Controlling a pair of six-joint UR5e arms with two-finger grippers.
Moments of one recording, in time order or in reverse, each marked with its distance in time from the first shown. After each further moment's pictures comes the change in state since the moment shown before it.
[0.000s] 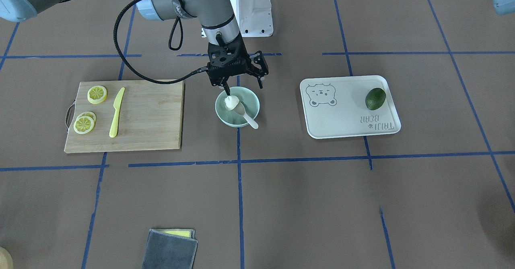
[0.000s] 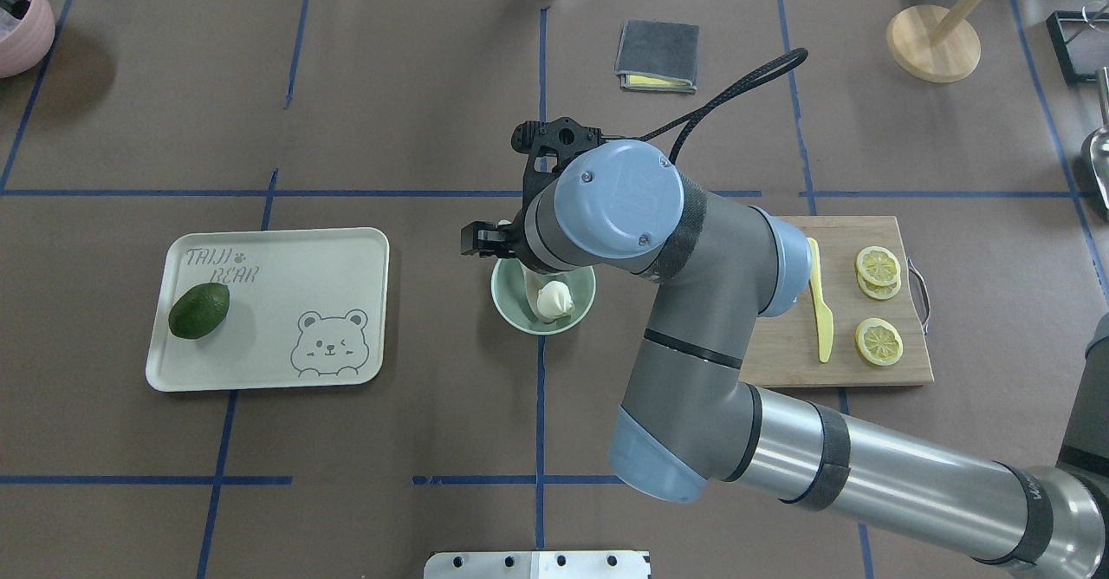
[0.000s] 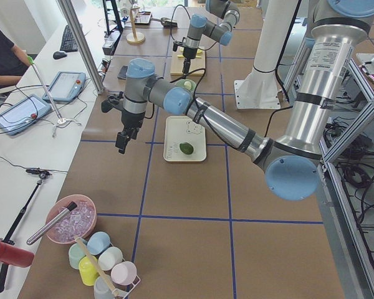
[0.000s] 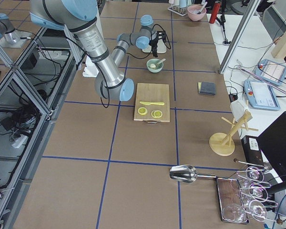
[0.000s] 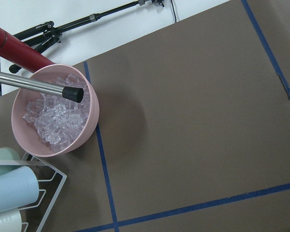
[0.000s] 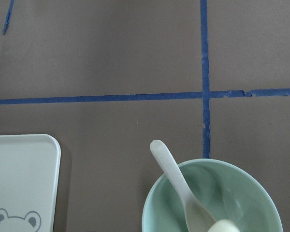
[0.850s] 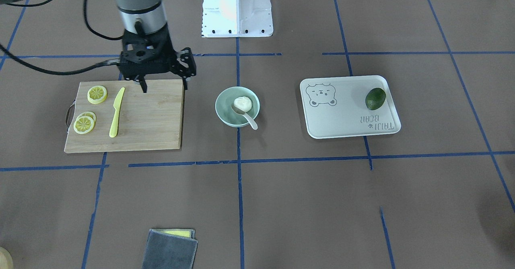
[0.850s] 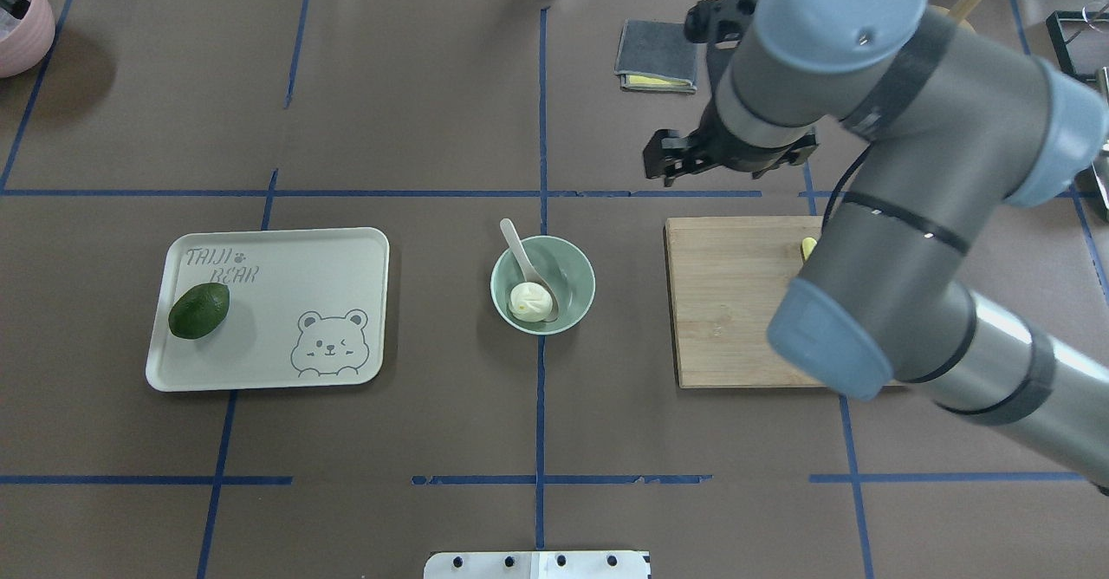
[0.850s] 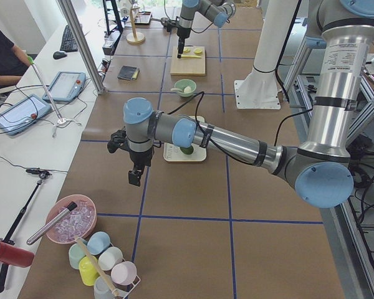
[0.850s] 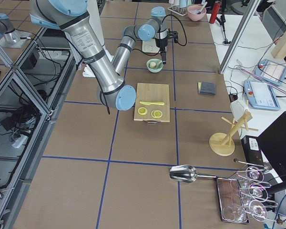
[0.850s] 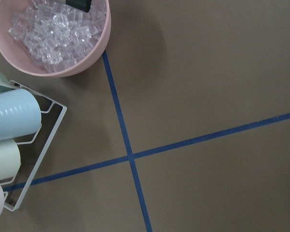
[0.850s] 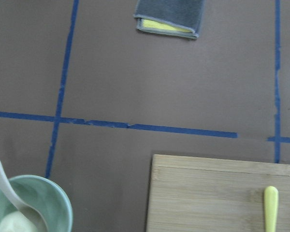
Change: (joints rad) left arm -0.100 0.141 0.108 0.008 -0.236 0.152; right arm 0.327 -0.149 0.299 -0.533 0.226 -0.418
